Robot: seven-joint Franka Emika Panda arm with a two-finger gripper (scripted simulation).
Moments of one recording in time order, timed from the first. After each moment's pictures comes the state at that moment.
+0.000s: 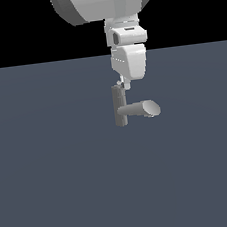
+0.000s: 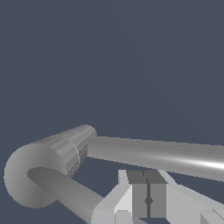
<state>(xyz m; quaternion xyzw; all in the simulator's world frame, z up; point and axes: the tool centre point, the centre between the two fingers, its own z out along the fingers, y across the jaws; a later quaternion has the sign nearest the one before) -0.003 -0.049 0.194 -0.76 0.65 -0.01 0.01</state>
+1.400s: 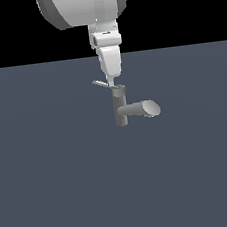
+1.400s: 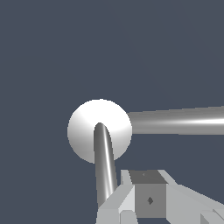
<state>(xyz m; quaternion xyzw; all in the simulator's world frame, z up) 0.045 -0.003 0.195 -0.75 0.66 -0.01 -0.01</state>
